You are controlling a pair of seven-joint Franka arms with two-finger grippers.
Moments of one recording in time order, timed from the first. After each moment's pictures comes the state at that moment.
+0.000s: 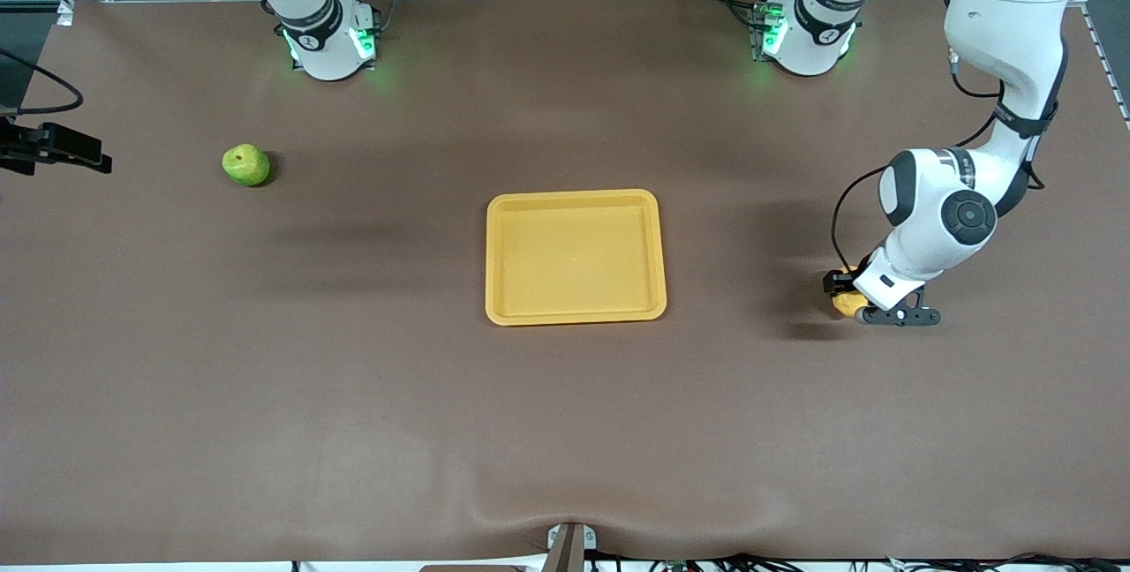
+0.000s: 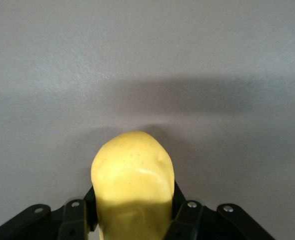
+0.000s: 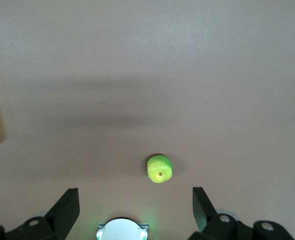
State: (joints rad) left arm -0.03 0.42 0.01 -2.13 0.03 2.59 0.00; right arm -0.09 0.09 -0.05 -1.50 -0.04 1.39 -0.16
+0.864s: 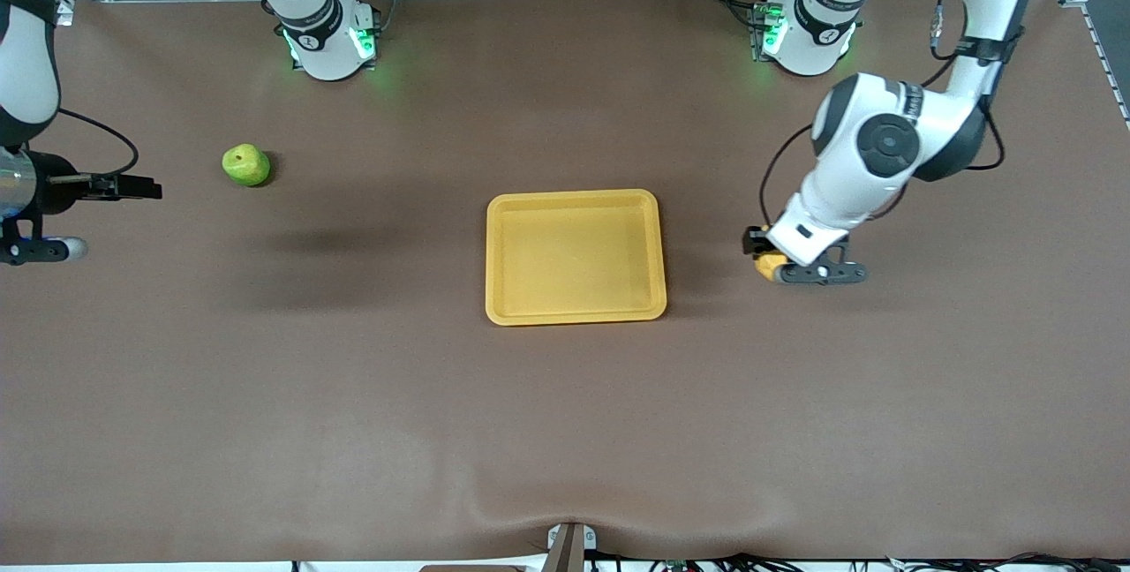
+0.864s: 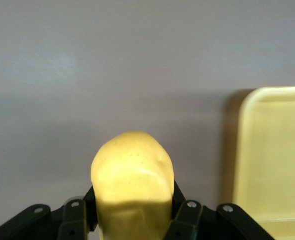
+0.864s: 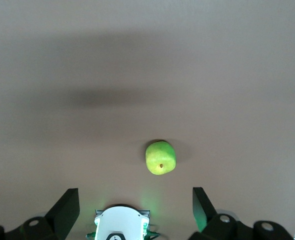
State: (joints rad) left arm -0.15 0.20 -0.24 -2.09 0.03 2.31 -0.41; right arm -0.12 0.17 -0.05 -1.68 -0.04 1.46 -0.16
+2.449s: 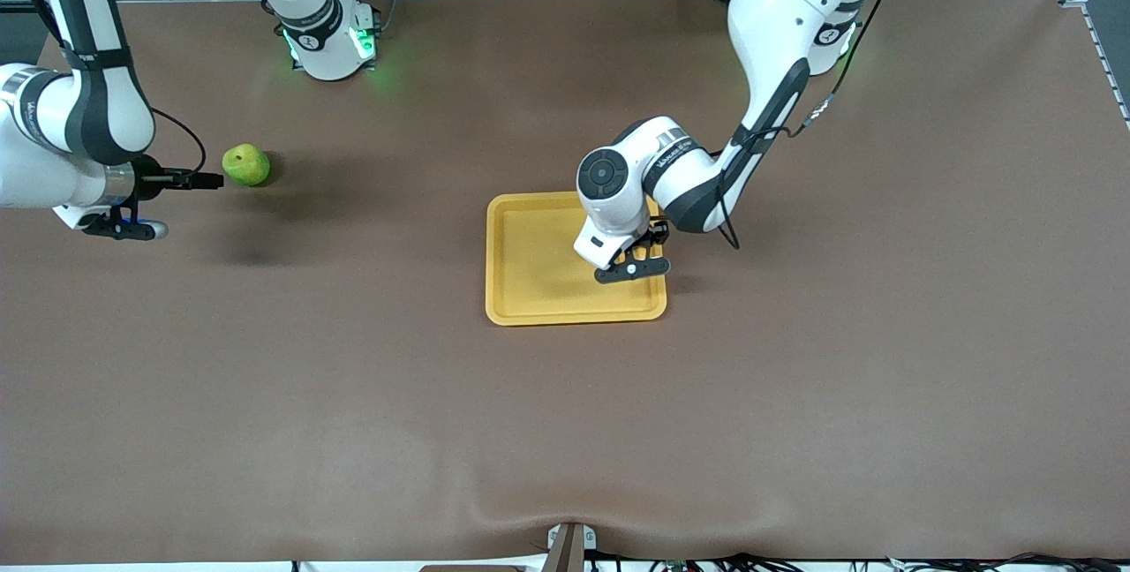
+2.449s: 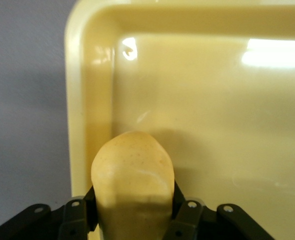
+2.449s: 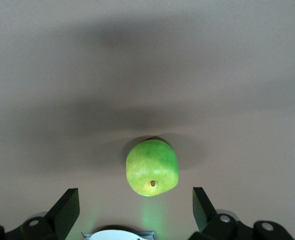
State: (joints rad) left arm -0.54 0.70 -0.24 -1.66 0.33 2.13 -1.04; right arm -0.26 0.11 -0.05 -2.23 -0.04 1.89 -0.17
